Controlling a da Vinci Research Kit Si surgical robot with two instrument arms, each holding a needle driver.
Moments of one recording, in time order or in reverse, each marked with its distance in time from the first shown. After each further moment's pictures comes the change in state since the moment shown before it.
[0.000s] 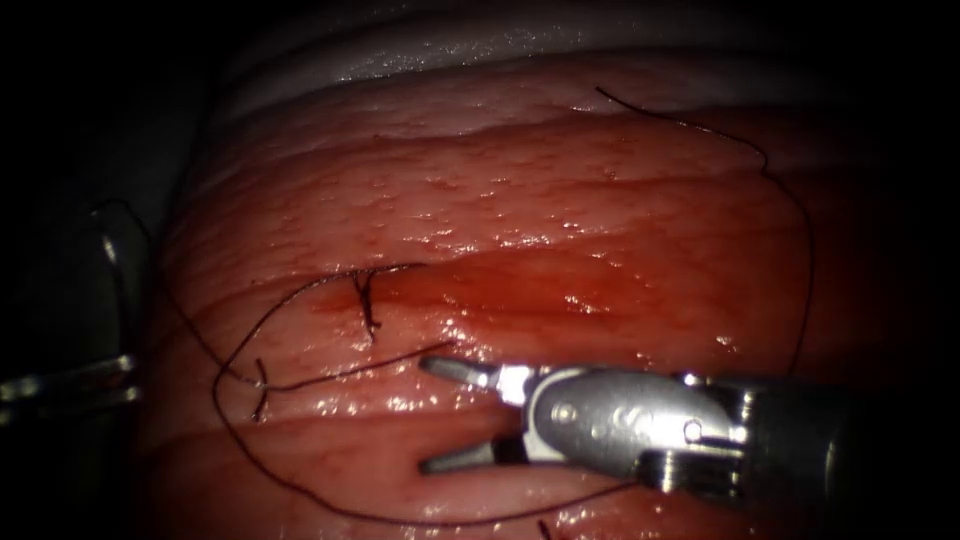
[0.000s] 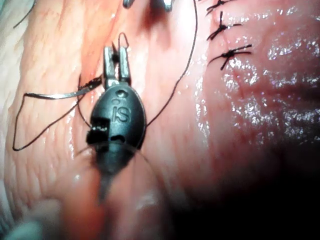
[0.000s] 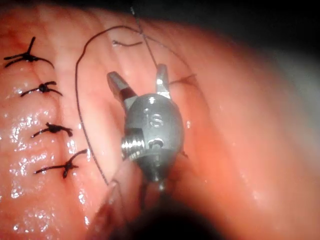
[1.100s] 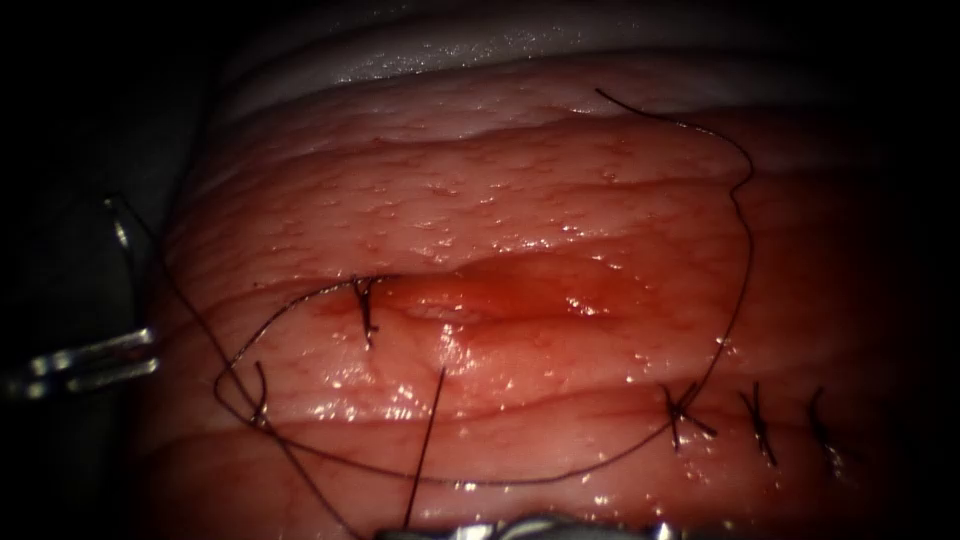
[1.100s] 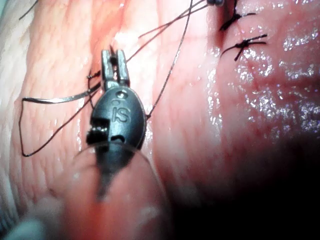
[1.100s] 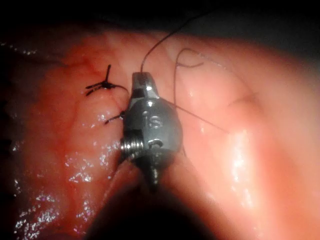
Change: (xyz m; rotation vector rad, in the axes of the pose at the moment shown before) right arm 0.005 -0.013 0.000 0.196 -0.146 0.058; left arm -0.002 -0.001 0.001 0.013 -0.010 0.006
